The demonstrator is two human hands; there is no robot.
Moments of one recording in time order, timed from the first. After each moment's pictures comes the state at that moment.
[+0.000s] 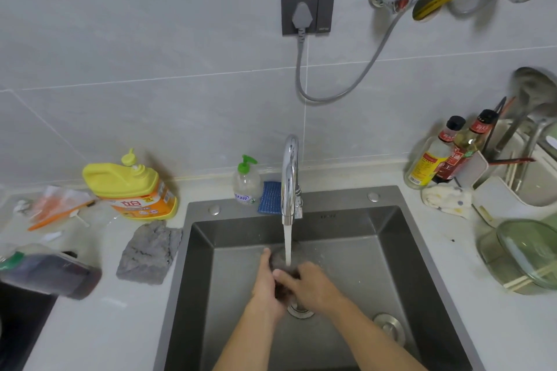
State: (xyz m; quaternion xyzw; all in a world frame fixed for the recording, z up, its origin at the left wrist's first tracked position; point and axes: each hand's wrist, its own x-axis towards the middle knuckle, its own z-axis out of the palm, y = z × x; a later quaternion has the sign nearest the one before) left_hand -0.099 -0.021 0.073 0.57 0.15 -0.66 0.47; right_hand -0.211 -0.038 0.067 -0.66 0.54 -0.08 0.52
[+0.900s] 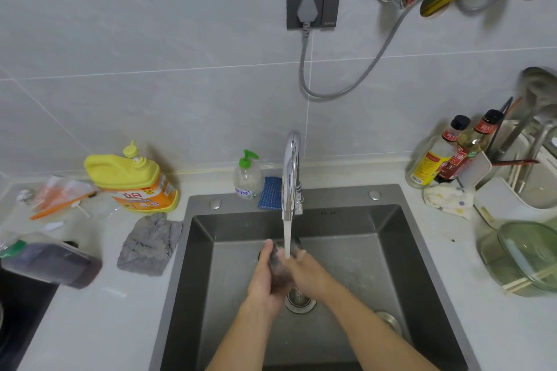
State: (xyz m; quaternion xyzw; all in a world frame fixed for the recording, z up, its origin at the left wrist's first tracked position) left_hand -0.095 -0.017 0.058 0.51 0.11 -0.69 0.50; right_hand -0.201 -0.045 0.083 -0.60 0.51 -0.13 0.61
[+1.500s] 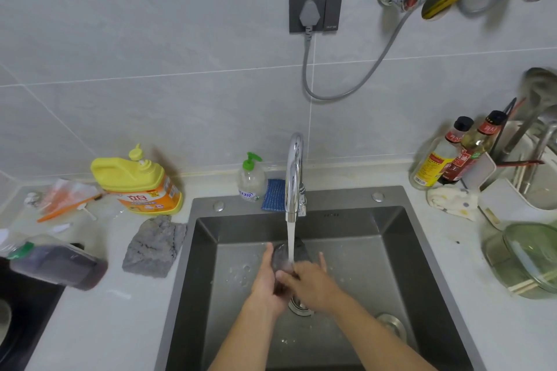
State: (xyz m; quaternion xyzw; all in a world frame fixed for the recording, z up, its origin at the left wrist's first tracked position) left_hand -0.091 -0.019 0.067 0.53 0.16 -0.69 0.46; right_hand -0.208 -0.038 0.071 -0.74 0.51 -0.03 0.44
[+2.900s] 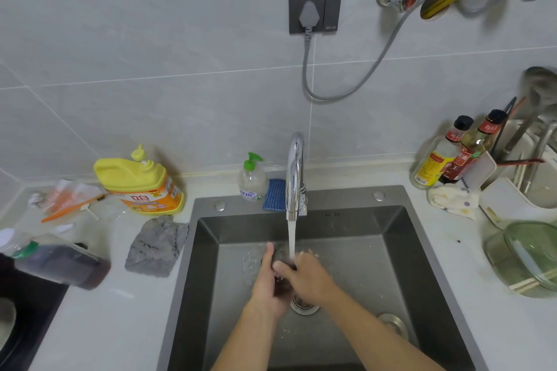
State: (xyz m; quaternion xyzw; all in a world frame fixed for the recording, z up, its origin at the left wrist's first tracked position) left_hand -0.088 -0.015 0.054 0.52 0.14 -0.70 0.47; right_hand -0.199 -0.040 0.077 -0.69 0.52 -0.11 0.48
